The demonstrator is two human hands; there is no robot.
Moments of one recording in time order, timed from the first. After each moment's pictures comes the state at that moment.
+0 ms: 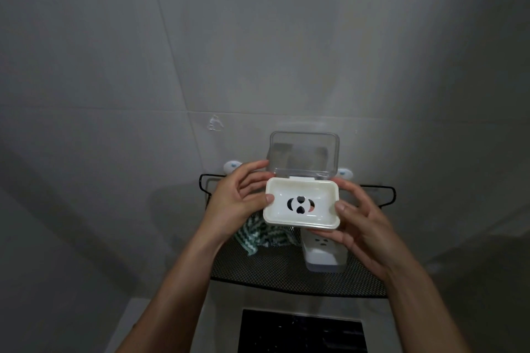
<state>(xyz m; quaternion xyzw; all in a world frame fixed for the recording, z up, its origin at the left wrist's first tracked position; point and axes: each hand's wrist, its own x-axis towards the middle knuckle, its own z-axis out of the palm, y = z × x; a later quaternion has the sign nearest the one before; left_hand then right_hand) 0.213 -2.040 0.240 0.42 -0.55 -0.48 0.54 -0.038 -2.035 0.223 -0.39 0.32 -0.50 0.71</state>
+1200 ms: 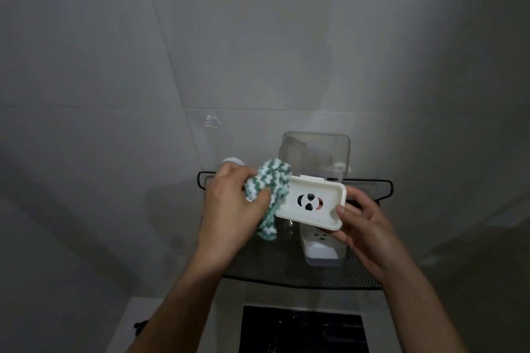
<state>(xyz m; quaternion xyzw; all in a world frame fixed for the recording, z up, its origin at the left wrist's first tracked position) 0.194 -2.008 0.268 0.63 -0.64 -0.08 0.43 -0.040 -2.024 0.213 -0.38 0.38 -0.53 0.66</state>
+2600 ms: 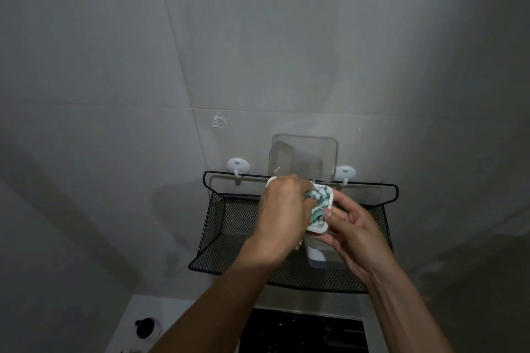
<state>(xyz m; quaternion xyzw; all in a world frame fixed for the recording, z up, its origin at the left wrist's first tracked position) 0.134 -2.021 0.272 0.59 -0.73 -0.08 0.33 -0.015 -2.027 0.209 -0.39 0.32 -0.51 0.69</state>
